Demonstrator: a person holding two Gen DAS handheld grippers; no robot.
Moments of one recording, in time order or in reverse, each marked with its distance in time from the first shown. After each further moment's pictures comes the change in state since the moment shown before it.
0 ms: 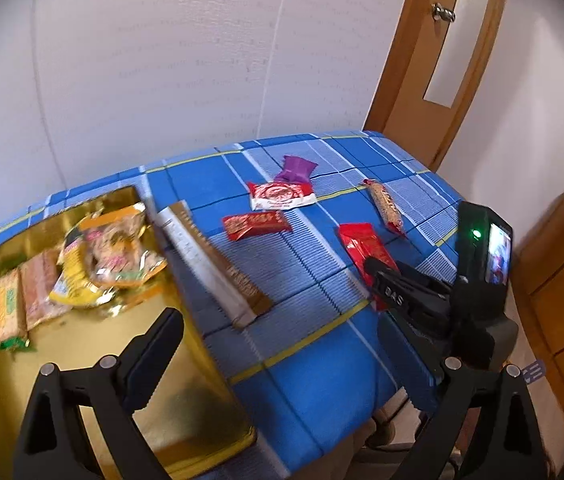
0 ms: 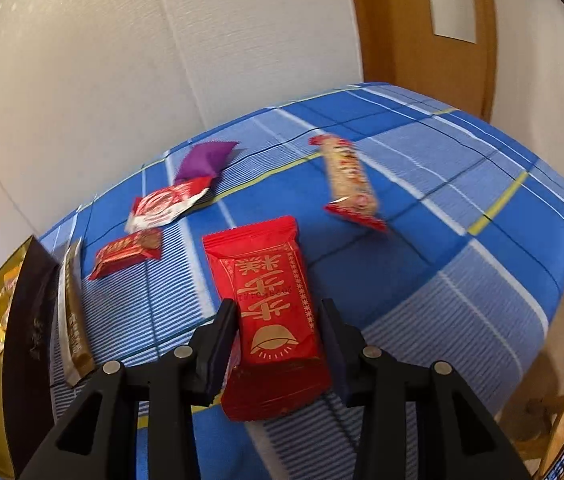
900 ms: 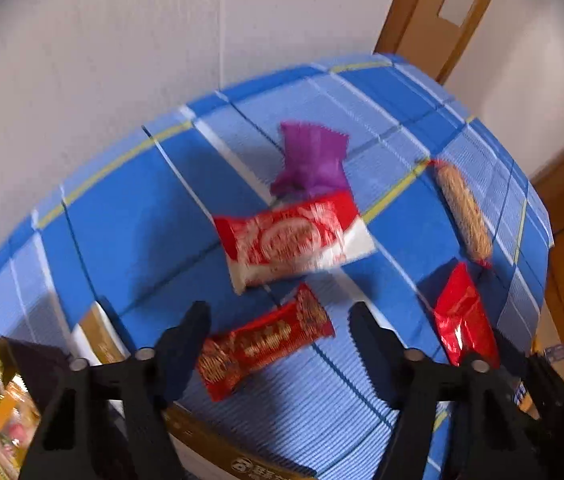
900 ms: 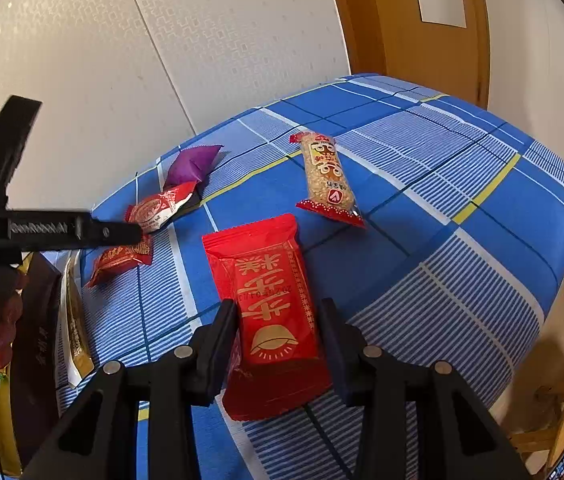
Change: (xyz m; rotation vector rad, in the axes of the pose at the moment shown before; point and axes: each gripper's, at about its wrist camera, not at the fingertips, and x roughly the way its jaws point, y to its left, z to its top) left arm 0.190 0.012 0.106 0.144 0.337 -0.048; right arm -0.001 -0.013 0.000 0.031 0.013 0.030
